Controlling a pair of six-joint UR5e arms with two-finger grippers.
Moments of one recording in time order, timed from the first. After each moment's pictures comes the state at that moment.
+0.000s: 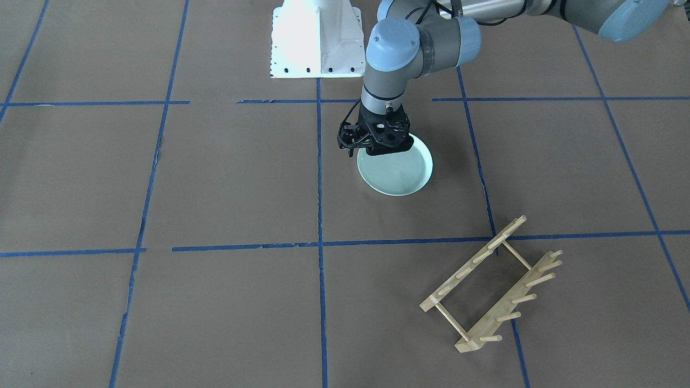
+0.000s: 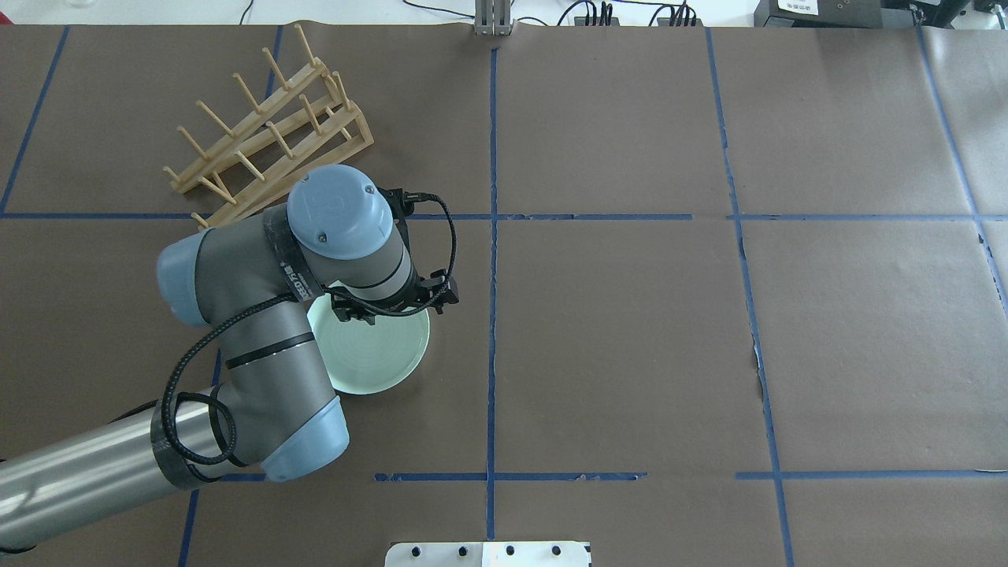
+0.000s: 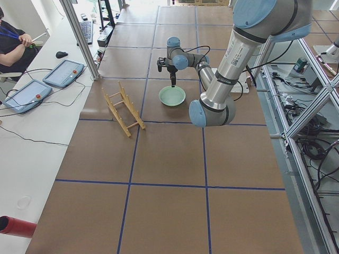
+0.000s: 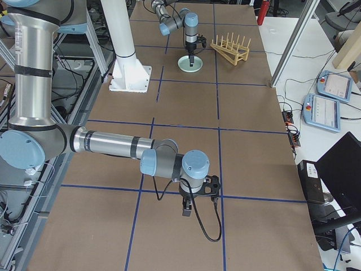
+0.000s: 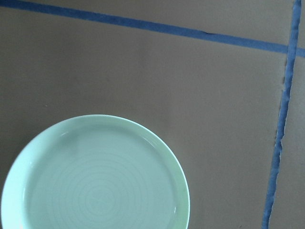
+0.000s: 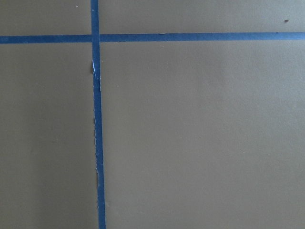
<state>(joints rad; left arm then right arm) -0.49 -2.22 -1.68 -1.58 -1.88 -1.38 1.61 -1.68 1.60 -1.60 2.30 -0.07</state>
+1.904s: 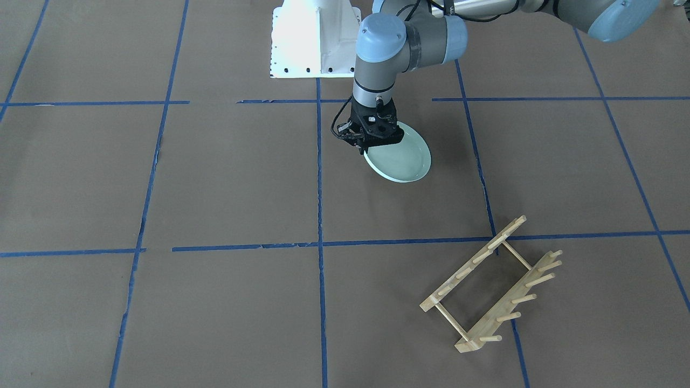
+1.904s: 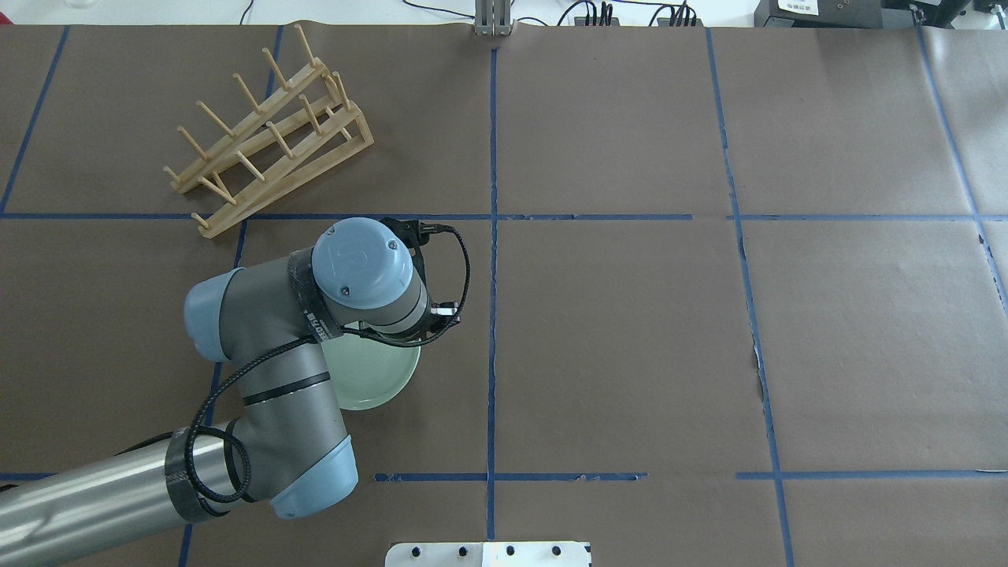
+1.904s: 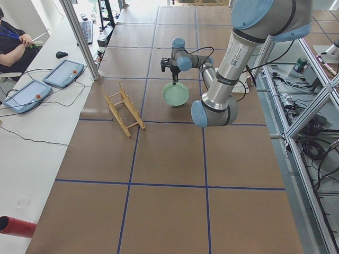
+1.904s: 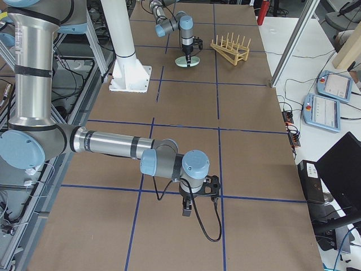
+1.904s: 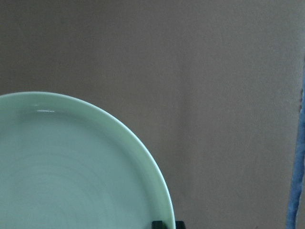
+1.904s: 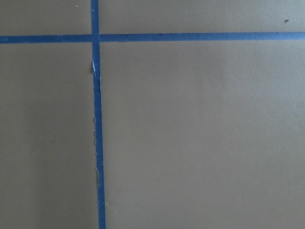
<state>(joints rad) -0.48 -2.21 -1.77 -1.52 -1.81 -1.39 1.61 -1.68 1.60 -1.60 2.30 -0.07</state>
